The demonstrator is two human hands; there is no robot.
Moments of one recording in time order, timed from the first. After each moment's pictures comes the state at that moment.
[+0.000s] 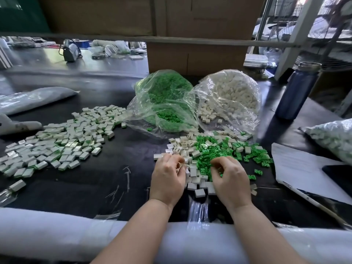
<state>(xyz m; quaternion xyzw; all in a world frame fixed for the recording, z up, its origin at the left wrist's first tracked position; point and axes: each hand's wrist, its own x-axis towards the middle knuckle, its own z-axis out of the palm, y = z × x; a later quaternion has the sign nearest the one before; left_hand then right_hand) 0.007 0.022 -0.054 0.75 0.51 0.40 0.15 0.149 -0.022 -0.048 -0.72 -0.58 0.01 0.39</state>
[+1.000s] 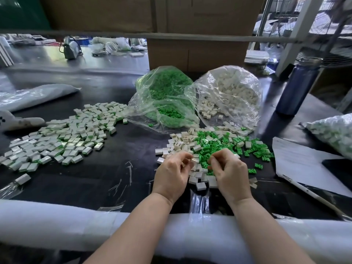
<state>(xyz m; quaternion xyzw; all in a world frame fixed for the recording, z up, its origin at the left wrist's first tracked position) 0.007 0.015 -0.054 0.77 0.44 0.42 0.20 0.147 -0.025 -0.048 -0.67 -0.57 0.06 0.48</state>
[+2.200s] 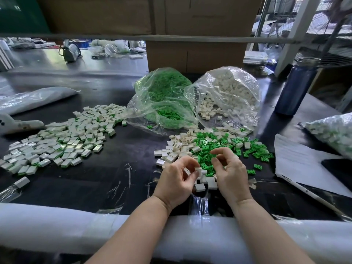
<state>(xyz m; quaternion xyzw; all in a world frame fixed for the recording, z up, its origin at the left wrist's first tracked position) 0.006 0.009 -0.052 0.77 0.38 0.40 0.33 0.150 -0.023 -0.054 -0.64 -0.55 0.10 0.54</state>
